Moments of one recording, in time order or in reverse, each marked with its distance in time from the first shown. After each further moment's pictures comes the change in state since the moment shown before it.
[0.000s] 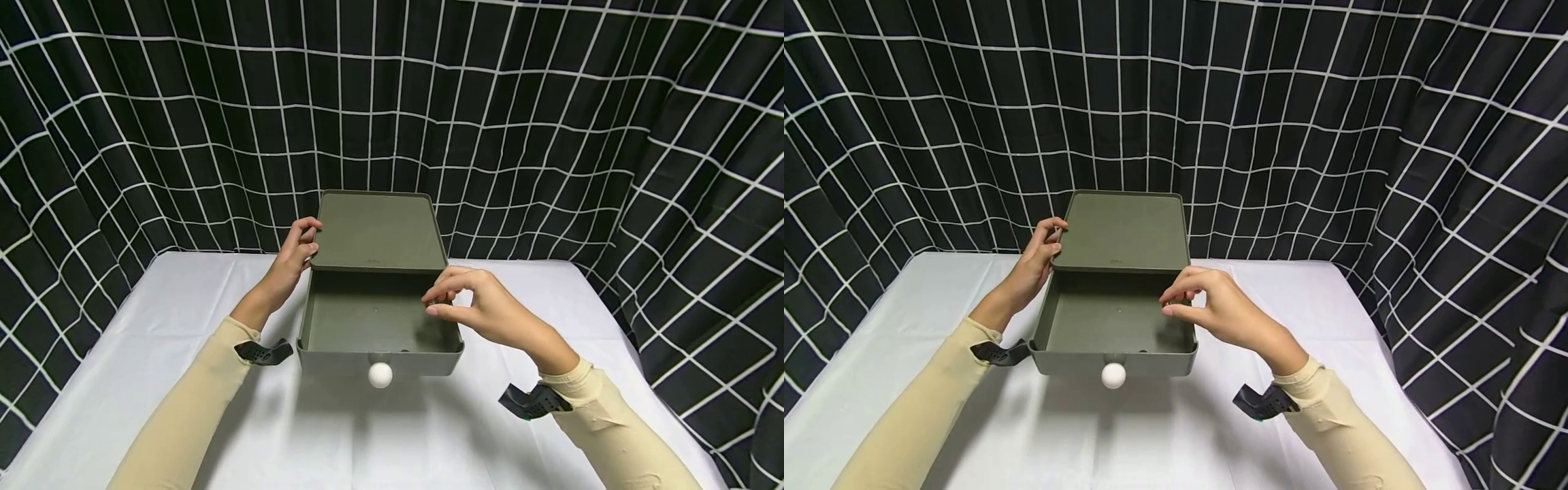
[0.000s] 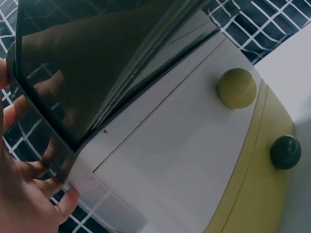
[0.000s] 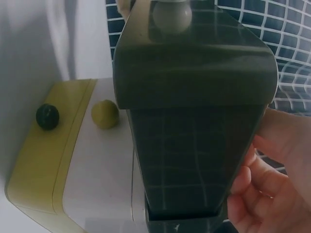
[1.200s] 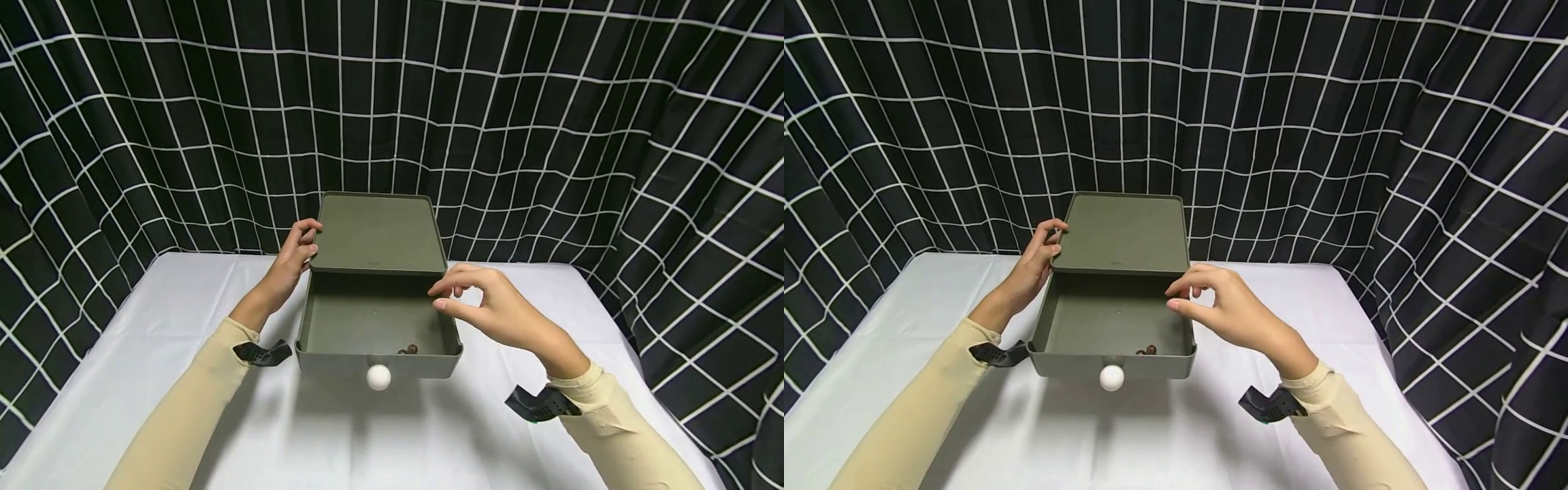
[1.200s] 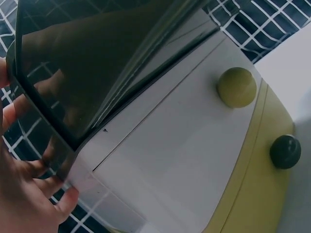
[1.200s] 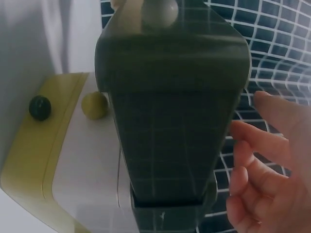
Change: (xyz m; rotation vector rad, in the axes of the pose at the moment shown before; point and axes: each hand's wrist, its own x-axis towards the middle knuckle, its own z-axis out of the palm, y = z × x) left_hand -0.001 -0.001 -0.001 -0.026 0.004 -0.021; right_hand -0.002 -0.004 -0.011 -0.055 0.015 0.016
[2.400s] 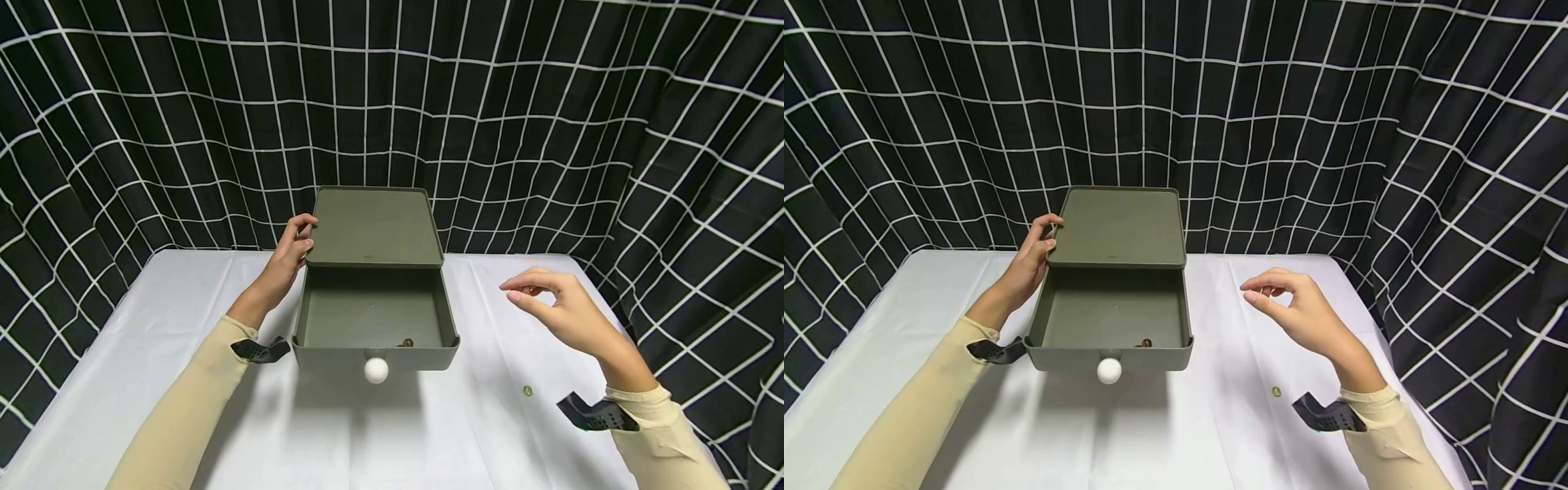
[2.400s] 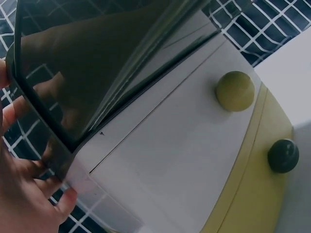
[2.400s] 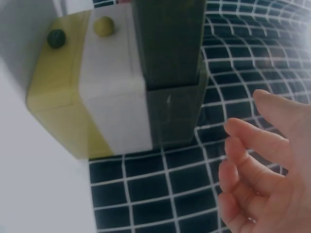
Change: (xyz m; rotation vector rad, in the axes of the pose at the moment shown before) left_hand -0.002 -0.001 0.002 0.002 -0.013 -0.005; right_hand -0.068 0.052 -0.043 -0.077 0.179 0.102
